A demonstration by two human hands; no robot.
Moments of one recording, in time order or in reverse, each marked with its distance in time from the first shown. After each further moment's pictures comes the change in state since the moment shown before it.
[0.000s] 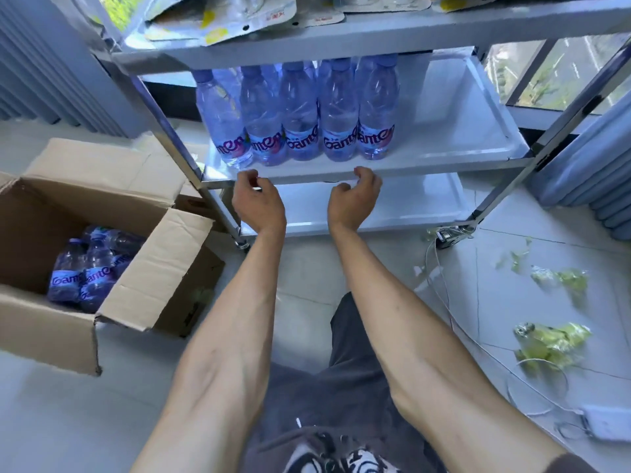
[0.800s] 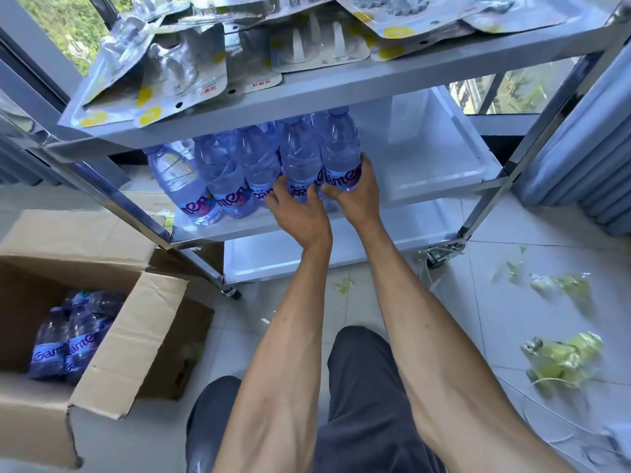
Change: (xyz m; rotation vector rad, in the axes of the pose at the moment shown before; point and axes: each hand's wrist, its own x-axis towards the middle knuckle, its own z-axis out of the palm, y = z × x) left_hand -0.062 0.077 0.102 -0.130 -0.186 0.088; right_hand 0.131 0.004 -0.015 0.220 -0.384 -0.090
